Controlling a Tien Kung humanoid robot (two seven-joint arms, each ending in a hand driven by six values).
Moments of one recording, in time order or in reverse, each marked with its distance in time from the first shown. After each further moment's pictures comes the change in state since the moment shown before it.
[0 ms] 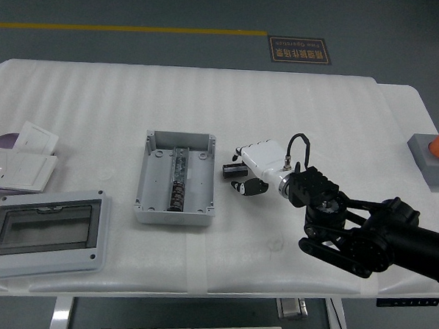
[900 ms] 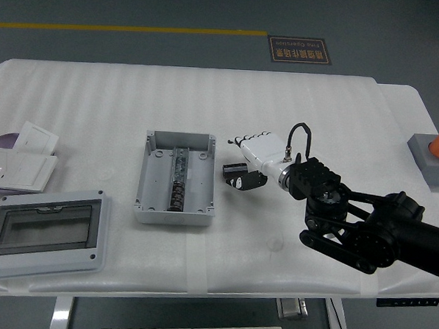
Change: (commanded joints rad) left arm 0.001 0.000 -0.018 0.000 0.014 0.000 0.006; right arm 0.003 -0.016 0.070 0.067 -0.018 0.091 -0.035
